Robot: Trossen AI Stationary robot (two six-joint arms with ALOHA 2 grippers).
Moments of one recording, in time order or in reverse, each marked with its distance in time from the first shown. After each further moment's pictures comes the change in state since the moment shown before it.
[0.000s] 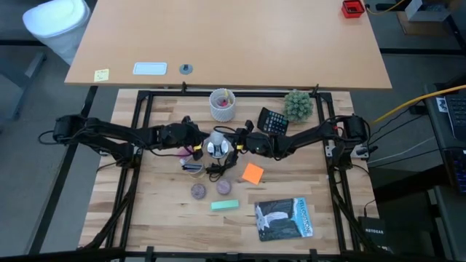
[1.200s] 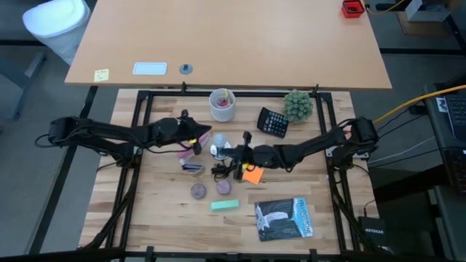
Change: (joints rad) left arm 0.035 -0.094 0.000 0.135 0.008 0.033; right arm 0.156 -0.106 0.001 -0.041 -0.020 -0.148
